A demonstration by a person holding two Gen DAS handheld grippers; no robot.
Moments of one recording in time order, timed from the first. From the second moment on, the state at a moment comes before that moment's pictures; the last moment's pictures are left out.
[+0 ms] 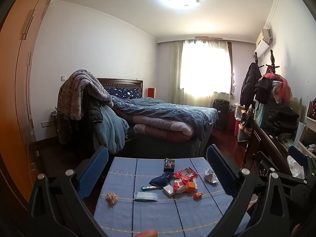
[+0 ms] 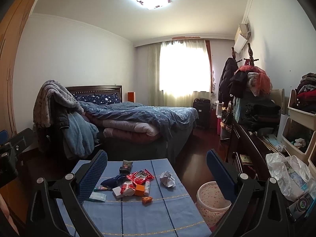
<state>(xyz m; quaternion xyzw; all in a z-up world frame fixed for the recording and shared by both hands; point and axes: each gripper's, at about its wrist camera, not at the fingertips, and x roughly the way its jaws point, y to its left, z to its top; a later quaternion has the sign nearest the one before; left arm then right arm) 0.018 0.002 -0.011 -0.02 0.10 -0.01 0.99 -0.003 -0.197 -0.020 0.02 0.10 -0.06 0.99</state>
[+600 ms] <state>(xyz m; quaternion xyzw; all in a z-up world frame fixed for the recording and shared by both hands) 0.017 0.000 -0.015 -0.02 0.10 -0.02 0.99 -0.002 -0.199 -0.023 0.02 0.10 -0.06 0.99</state>
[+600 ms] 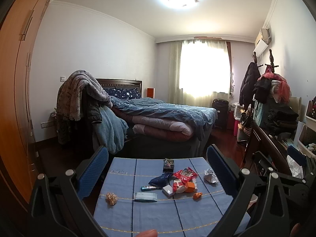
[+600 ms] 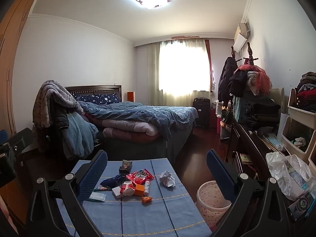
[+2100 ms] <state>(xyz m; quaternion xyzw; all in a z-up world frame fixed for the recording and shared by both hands) 0.017 -0.003 -0.016 -0.02 0.10 -0.02 0.99 -0.001 -0.195 -0.028 0.02 0.11 -0.07 0.99</state>
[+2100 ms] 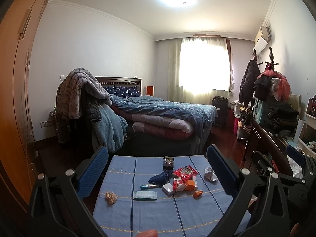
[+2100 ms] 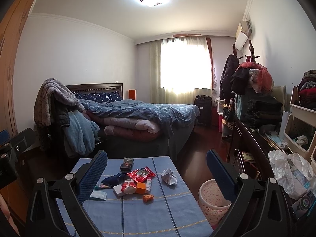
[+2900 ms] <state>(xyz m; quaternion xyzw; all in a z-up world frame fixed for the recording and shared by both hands) 0.014 0.002 -0.014 -0.02 0.10 -0.01 1.00 -0.013 -0.197 -0.005 0.03 0.07 -0.09 0.99</state>
